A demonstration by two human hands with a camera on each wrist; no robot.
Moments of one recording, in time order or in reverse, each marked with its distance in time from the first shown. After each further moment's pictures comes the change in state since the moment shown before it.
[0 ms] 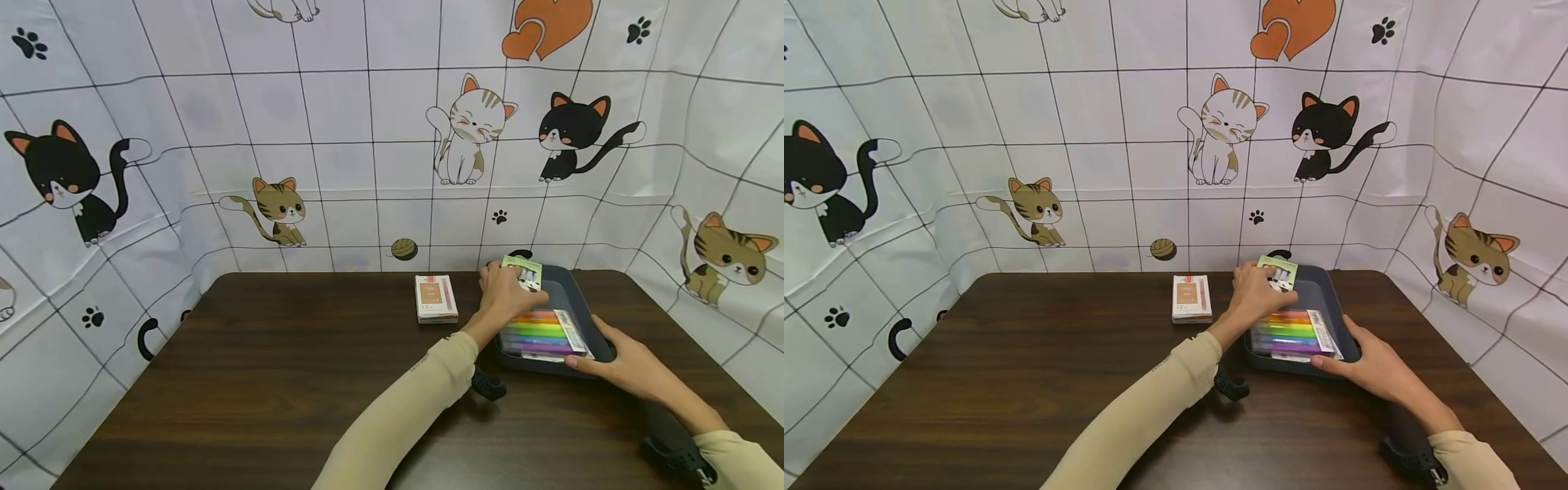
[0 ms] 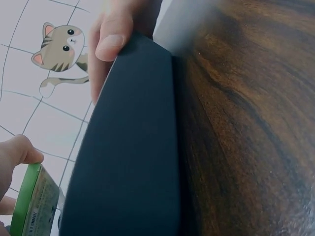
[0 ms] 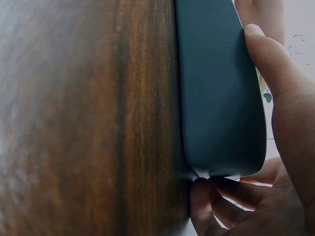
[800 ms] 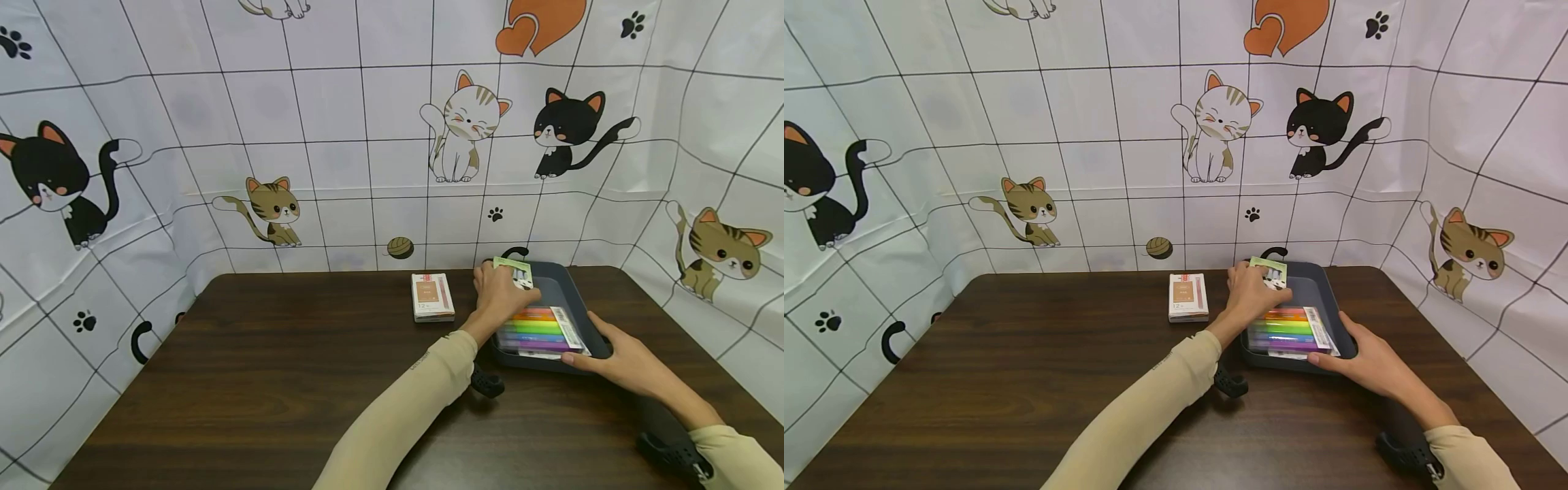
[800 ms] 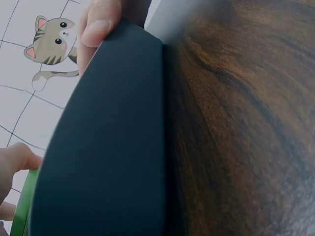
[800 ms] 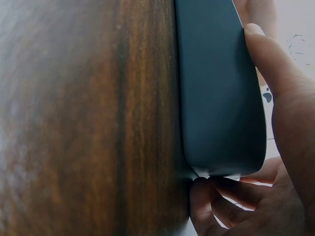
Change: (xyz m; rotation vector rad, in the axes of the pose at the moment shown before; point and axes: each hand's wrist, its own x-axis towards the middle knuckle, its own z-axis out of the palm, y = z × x) left_hand 0.003 -0.006 0.010 -0.073 0.009 -0.045; right_hand 0.001 -0.002 -0.001 -0.011 0.017 -0.001
